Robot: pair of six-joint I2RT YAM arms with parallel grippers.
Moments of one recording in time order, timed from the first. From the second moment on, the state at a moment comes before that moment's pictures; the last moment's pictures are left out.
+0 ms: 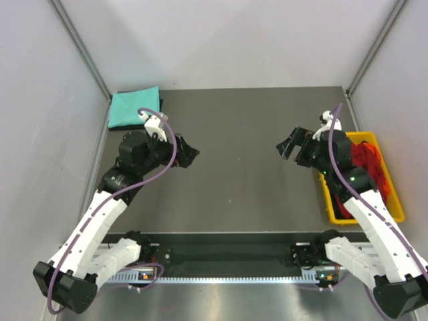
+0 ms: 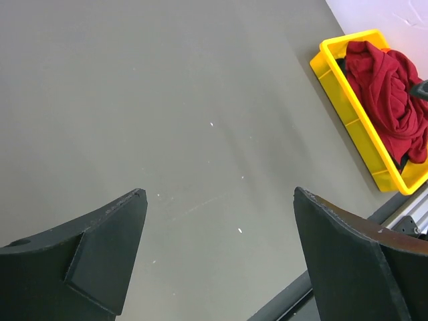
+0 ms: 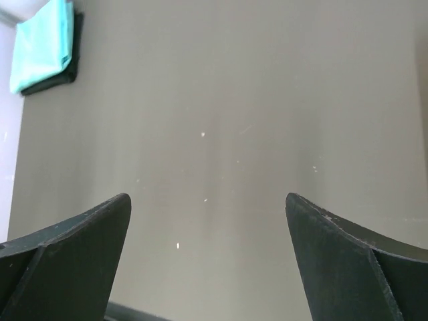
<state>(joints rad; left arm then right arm) -0.38 0.91 0.92 -0.32 0.27 -0.36 0.34 0.87 0.93 -0.52 0.01 0.55</state>
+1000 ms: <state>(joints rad) -0.38 0.92 0.92 -0.37 0.28 -0.38 -0.33 1.43 1.02 -0.65 0.48 0.72</state>
